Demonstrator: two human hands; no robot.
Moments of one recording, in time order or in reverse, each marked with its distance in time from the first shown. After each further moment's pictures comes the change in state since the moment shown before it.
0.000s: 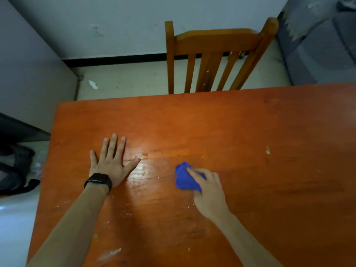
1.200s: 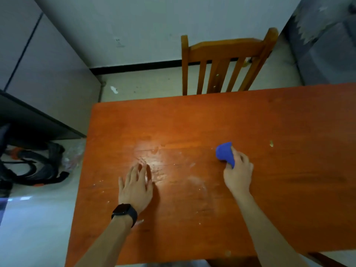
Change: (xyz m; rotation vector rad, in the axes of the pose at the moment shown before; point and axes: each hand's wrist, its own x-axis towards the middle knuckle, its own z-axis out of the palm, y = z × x) left_hand -0.135 0.019 0.016 -0.166 0.037 -0.060; right_hand -0.004 0.021 -0.031 0.023 0.398 0.304
